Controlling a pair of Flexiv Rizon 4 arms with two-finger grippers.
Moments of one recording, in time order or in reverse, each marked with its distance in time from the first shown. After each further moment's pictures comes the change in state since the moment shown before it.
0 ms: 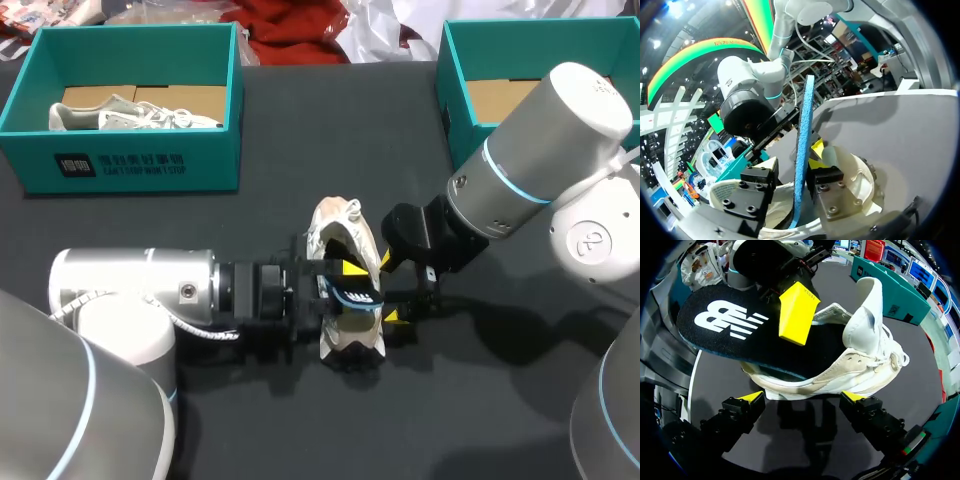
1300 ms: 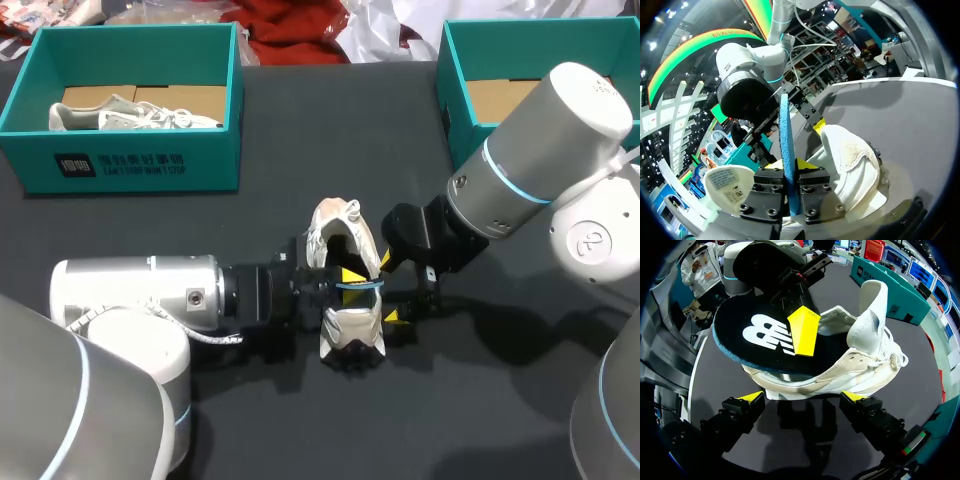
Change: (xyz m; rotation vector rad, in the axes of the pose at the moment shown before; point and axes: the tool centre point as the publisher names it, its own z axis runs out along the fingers) left arm -0.001 0.024 0.000 -0.125 -0.032 0.012; right arm 0.000 0.000 0.000 0.000 0.000 0.000
